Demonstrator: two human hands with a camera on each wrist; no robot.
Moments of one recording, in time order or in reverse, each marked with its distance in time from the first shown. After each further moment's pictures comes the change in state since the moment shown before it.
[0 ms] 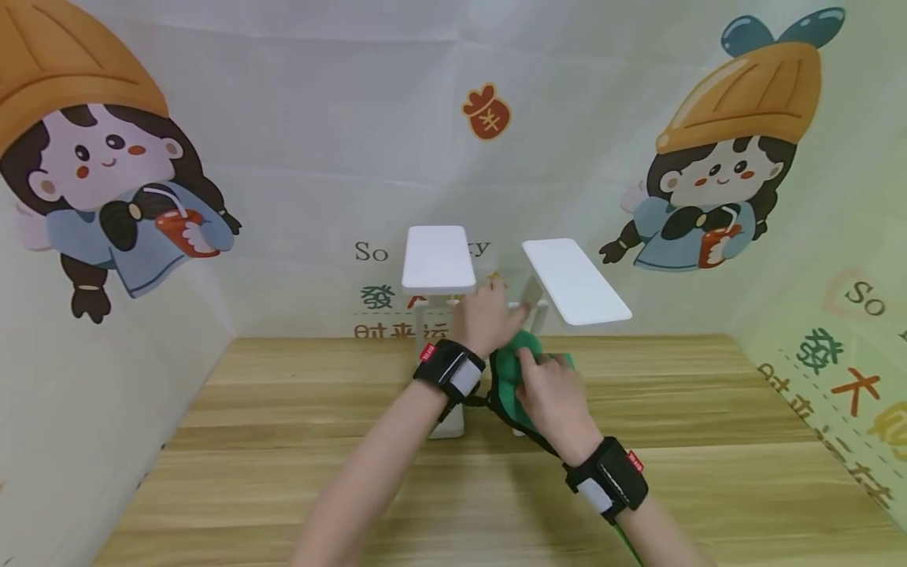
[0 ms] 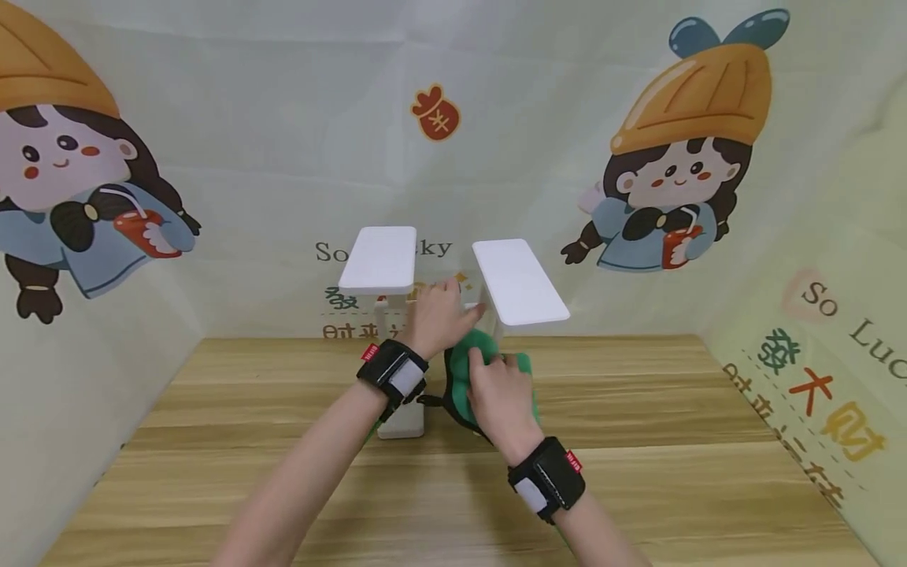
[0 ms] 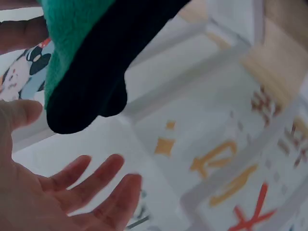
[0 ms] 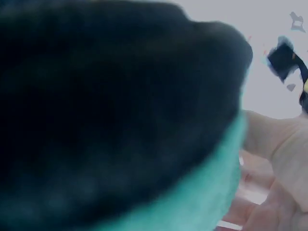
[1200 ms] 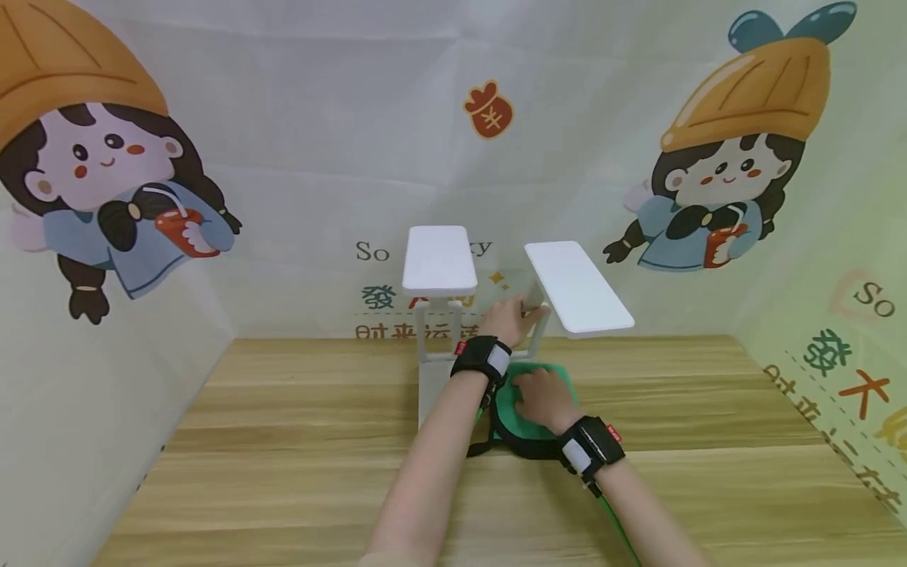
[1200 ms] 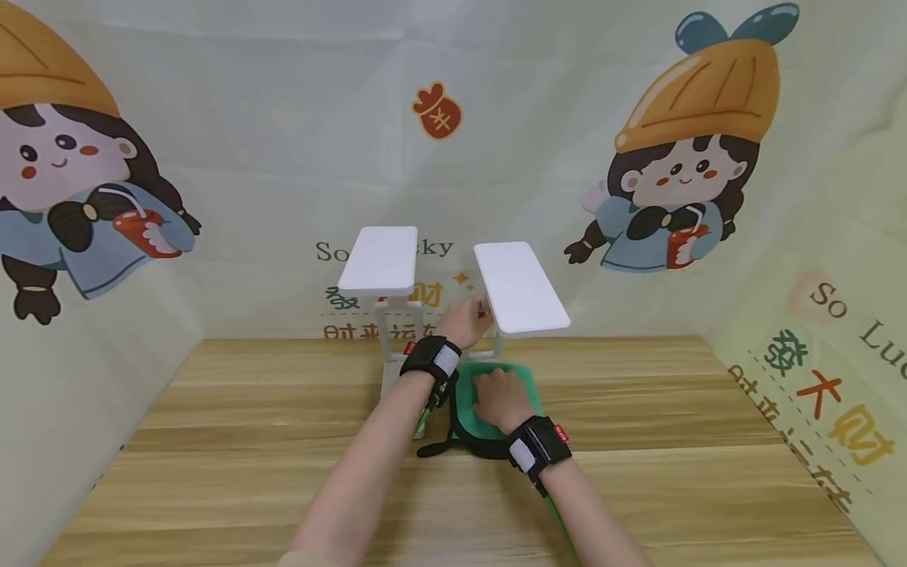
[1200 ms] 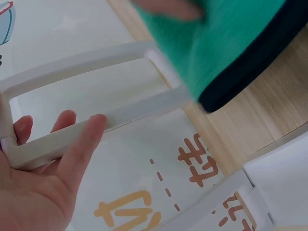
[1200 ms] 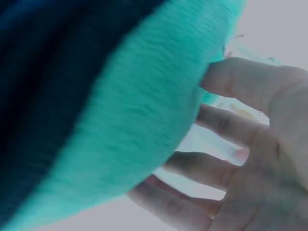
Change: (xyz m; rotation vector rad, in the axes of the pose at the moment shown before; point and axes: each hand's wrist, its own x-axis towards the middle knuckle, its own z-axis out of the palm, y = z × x) left_hand 0.032 -0.005 0.070 -0.407 -0.108 -0.050; right_hand 0.001 0.034 0.063 0.123 -0.409 -0.027
